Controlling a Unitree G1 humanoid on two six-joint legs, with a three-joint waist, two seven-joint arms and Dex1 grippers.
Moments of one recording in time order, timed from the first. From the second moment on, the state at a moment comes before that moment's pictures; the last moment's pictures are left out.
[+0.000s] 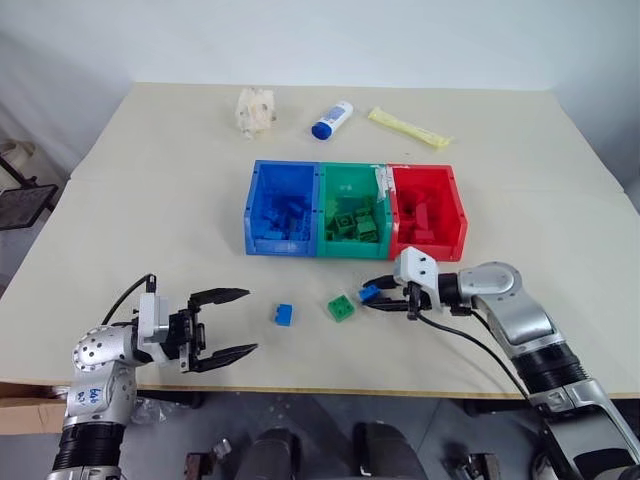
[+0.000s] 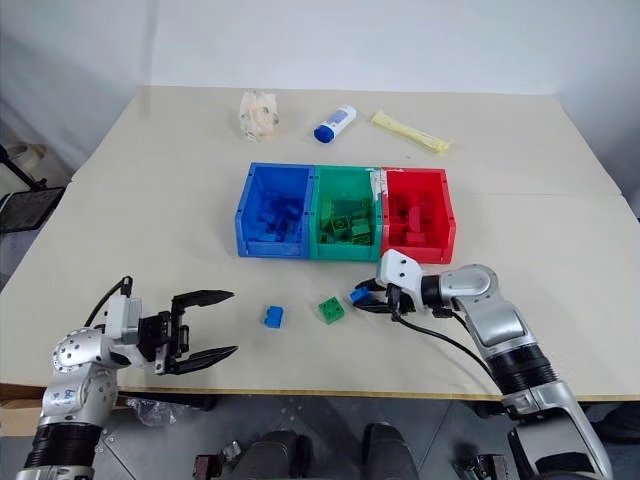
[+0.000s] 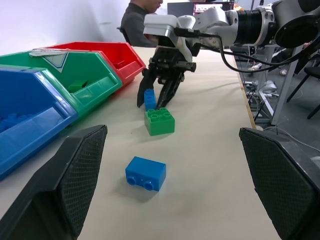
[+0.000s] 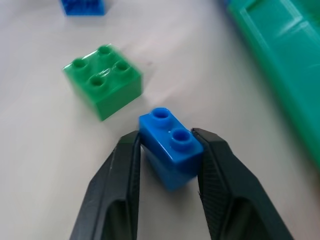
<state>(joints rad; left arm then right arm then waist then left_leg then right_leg) -0.11 0.53 0.20 0.13 -0.58 -0.17 -1.40 -0.52 -0.59 0.22 0.14 0.15 0.18 1.14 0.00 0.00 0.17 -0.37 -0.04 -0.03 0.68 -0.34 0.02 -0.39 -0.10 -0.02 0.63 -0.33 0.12</state>
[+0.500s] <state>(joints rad) -0.13 0.53 0.20 0.13 -0.58 -0.17 -1.41 -0.61 -0.53 0.16 0.05 0.19 0.27 1.02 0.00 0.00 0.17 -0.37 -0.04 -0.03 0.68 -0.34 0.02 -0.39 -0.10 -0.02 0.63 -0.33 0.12</state>
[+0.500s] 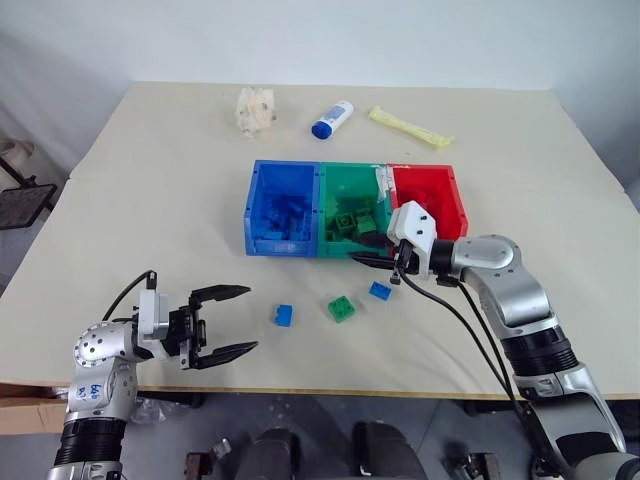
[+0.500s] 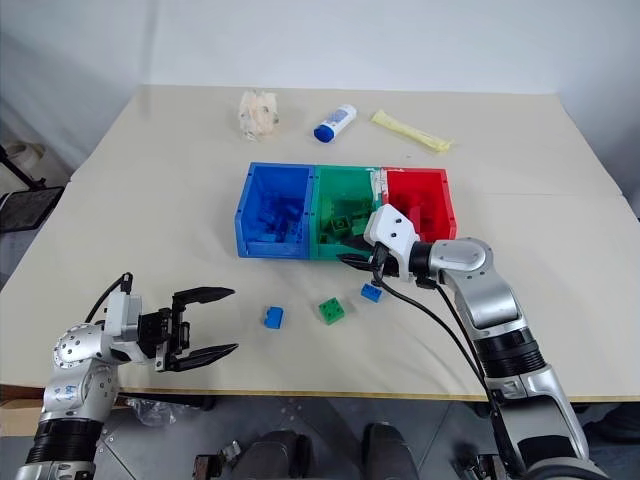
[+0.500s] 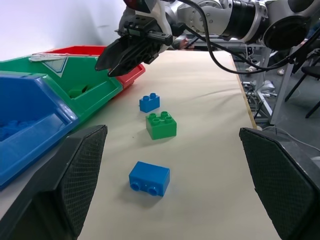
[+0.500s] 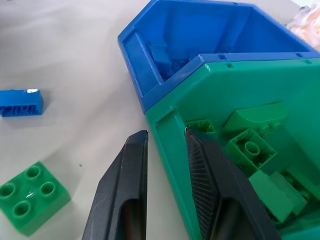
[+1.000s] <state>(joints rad) -0.13 0.53 0.20 0.14 -0.58 -0.17 -1.41 -0.42 -0.69 0.16 -0.08 0.20 0.38 1.08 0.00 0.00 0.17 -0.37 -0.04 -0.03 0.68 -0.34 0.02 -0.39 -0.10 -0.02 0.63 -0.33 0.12</state>
